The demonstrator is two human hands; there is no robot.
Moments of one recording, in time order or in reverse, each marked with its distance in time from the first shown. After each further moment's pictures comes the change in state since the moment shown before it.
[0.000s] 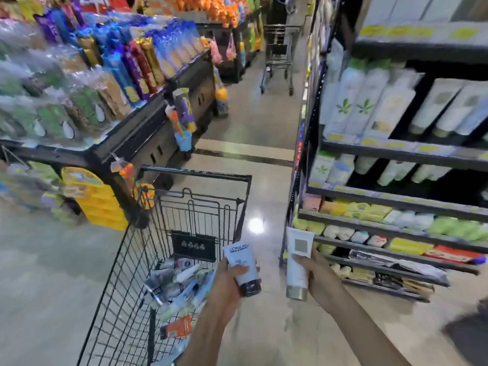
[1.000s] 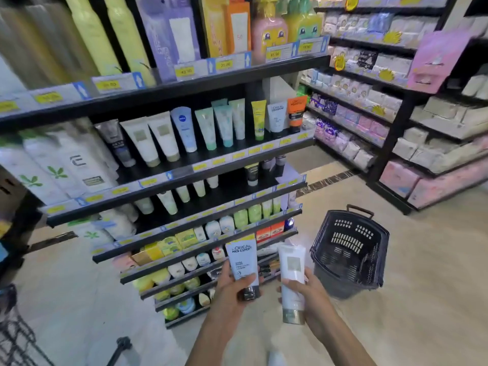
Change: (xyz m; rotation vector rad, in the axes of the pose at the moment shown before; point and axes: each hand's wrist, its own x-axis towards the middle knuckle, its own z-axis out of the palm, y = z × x) left_hand -0.016 -0.309 0.488 0.339 -0.489 -0.157; right_hand -0.172 -0.105 -0.487 0.280 0.475 -0.288
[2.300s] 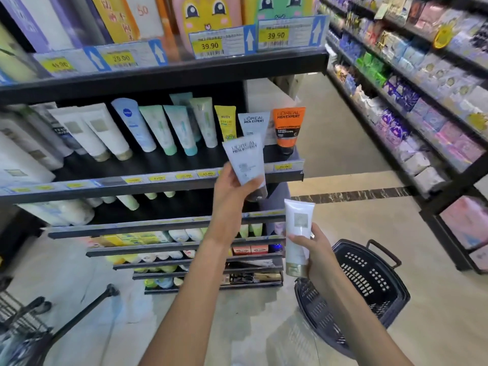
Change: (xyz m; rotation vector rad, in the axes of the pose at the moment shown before) left_hand 0.263 0.107 0.302 0.246 0.201 0.587; right_hand 0.293 -0.247 -0.139 -0.117 -0.284 0.058
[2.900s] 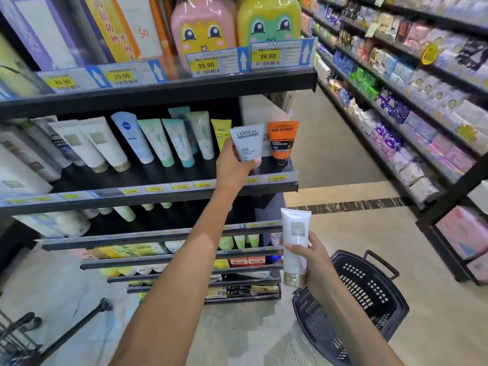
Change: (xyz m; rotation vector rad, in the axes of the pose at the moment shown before) left_hand 0.107 -0.001 0.009 0.552 0.174 0.141; right_hand -0.008 -0.012 0.000 -0.027 -0.013 0.007
